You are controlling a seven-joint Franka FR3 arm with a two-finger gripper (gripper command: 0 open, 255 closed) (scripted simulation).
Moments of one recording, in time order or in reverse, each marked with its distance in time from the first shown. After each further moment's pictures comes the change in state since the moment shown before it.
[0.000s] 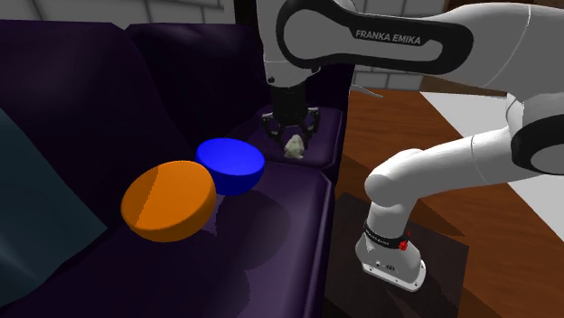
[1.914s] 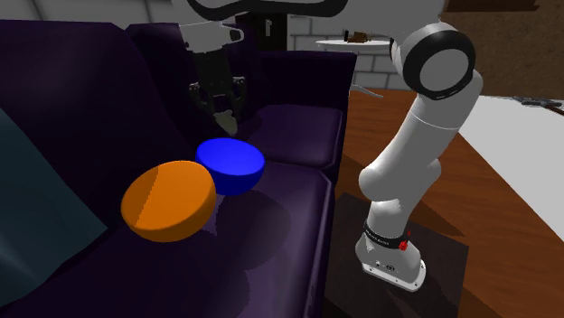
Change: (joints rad) arm -0.274 0.695 0.384 0.648 -0.257 0.005 0.256
